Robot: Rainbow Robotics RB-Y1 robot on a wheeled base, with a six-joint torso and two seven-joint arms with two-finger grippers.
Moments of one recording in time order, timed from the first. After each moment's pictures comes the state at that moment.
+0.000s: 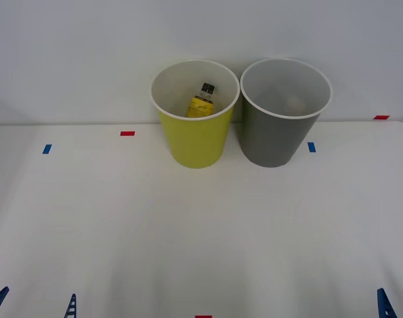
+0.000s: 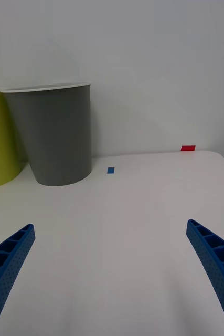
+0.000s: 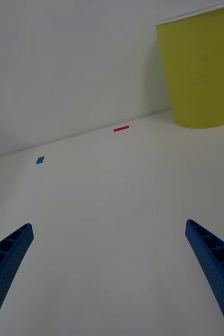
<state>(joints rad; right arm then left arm) 1.04 -0.41 0.07 -1.92 -0.13 -0.81 1.30 1.08 0.48 -0.27 -2.06 0.40 -0.63 -1.95</state>
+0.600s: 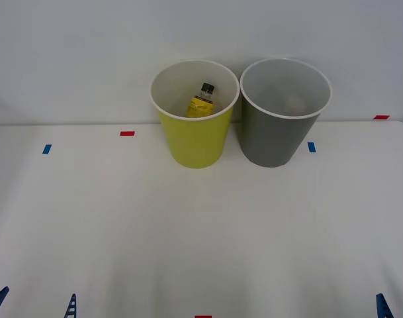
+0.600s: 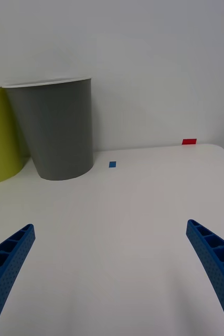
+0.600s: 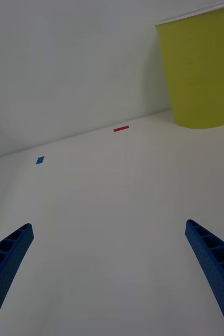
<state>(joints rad) 1.06 -0.41 0.08 -1.92 -0.13 -0.82 1.29 1.08 0.48 -0.27 -2.06 0.40 -0.63 -1.95</state>
